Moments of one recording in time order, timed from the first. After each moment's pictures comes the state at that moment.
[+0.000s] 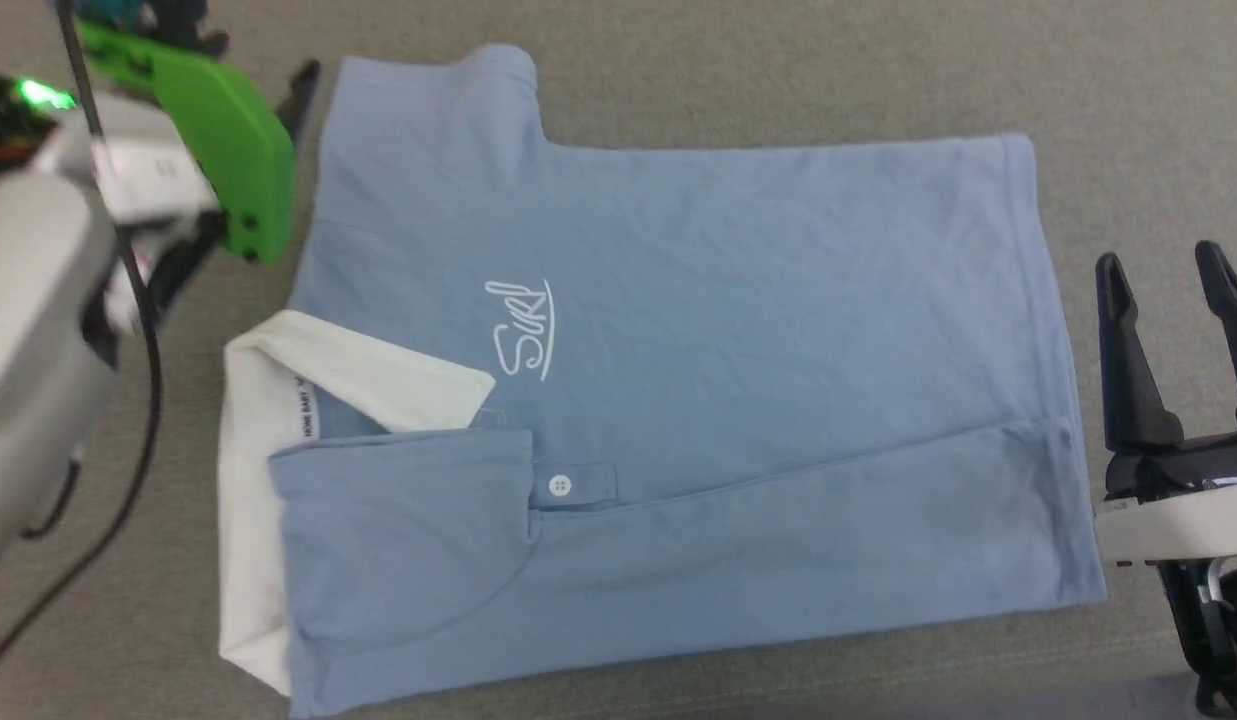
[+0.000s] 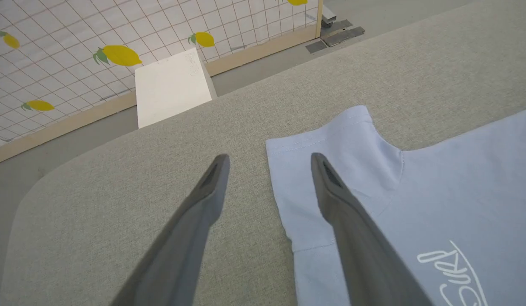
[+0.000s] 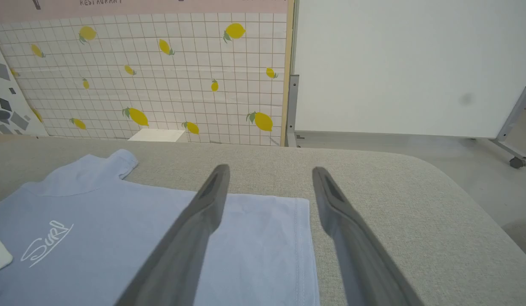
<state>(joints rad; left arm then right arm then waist) -1.01 0.72 -0.80 0.19 -0.79 0.15 0.41 -0.09 -0.17 -0.10 -0.28 0.24 0.13 -0.01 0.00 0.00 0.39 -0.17</state>
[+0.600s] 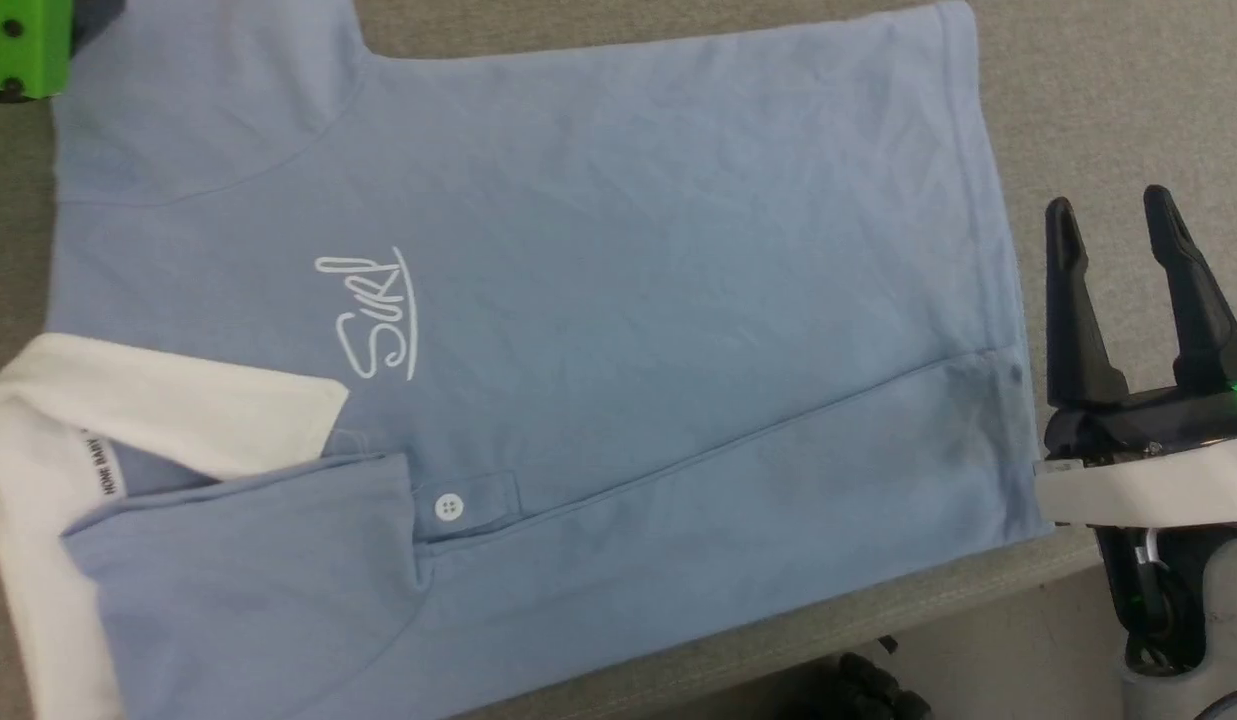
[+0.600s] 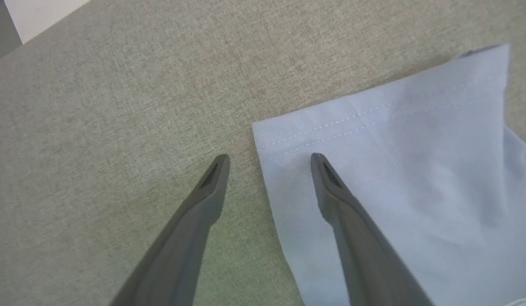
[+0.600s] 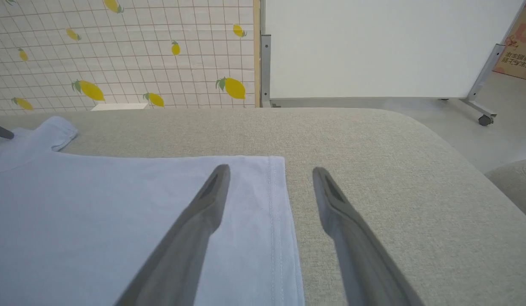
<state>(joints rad) -1.34 0.79 -0.82 0.41 -0.91 -0.02 0.93 -0.19 -0.09 -0.04 -0.24 0.23 0.13 -0.07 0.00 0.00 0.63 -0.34</state>
